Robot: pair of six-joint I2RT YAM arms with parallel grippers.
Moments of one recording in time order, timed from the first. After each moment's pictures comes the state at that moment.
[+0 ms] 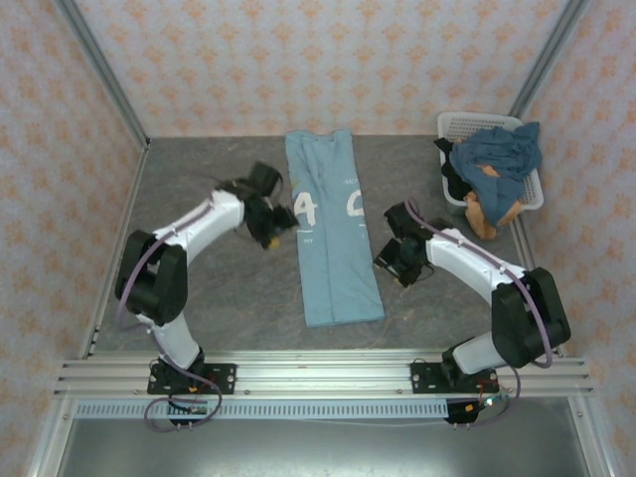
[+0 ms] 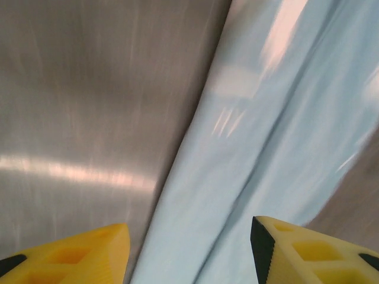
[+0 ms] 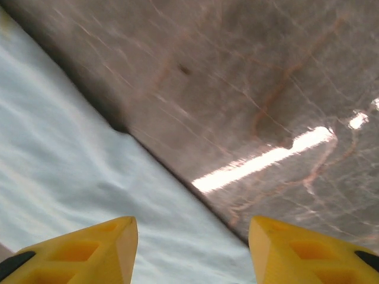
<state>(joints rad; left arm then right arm) -0.42 1.72 1.22 -0.79 0.30 -0.97 0.44 1.44 0.89 -0.82 -0.15 1.04</state>
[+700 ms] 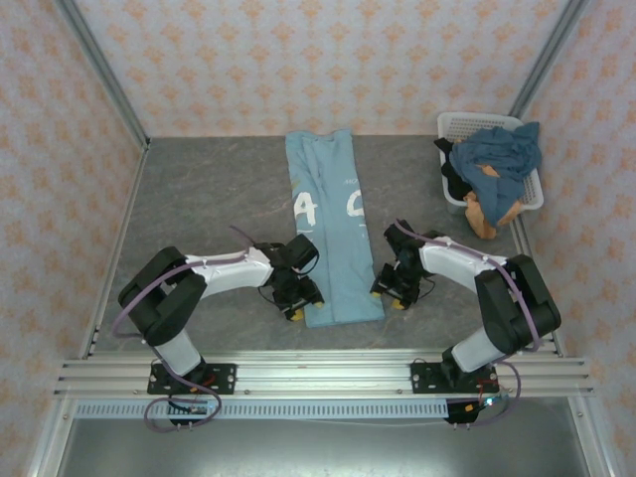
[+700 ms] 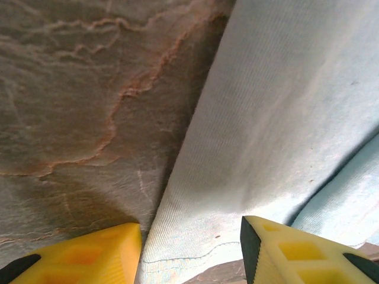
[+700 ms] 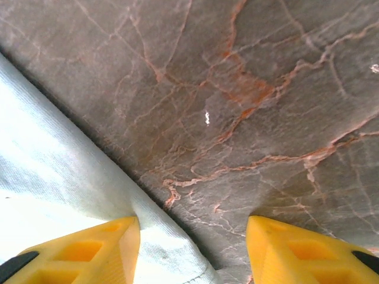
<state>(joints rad) -0.75 1.68 0.91 -0.60 0.39 -1.25 0.43 1.52 0.78 -0.79 -0.33 0.85</state>
